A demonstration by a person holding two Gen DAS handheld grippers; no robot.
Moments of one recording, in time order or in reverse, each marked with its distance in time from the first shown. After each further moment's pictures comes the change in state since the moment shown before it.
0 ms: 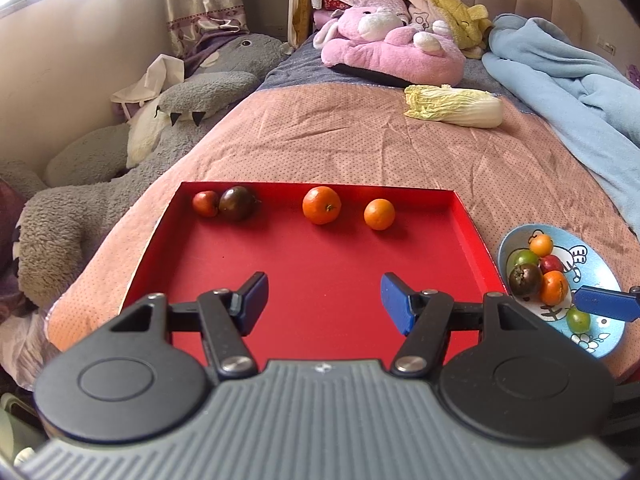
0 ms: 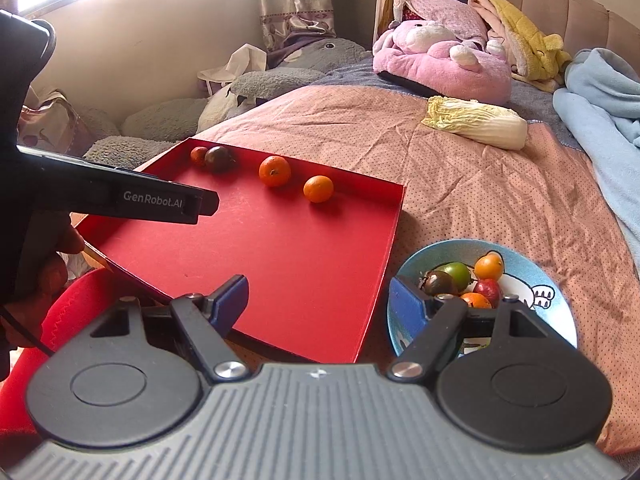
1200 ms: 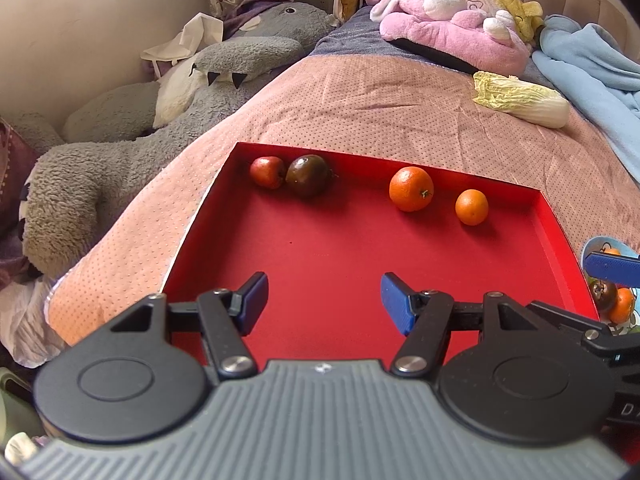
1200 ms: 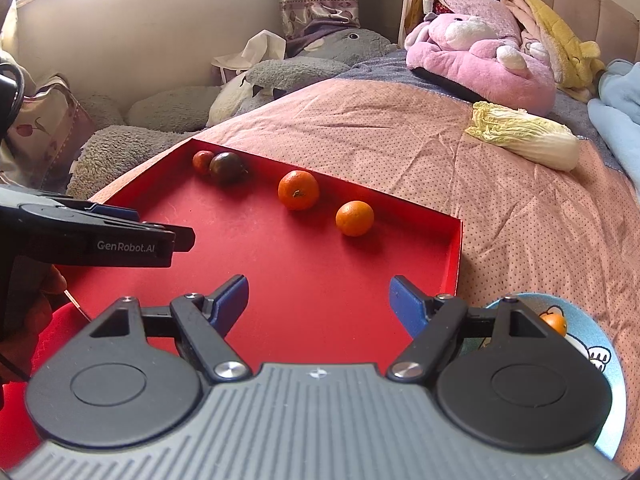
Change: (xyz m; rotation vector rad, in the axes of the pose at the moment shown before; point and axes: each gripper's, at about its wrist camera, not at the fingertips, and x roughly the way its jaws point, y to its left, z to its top) left arm 0.054 0.062 -0.001 -0.103 0.072 0.051; right arm 0.092 0.022 0.046 -0.051 0.030 0.037
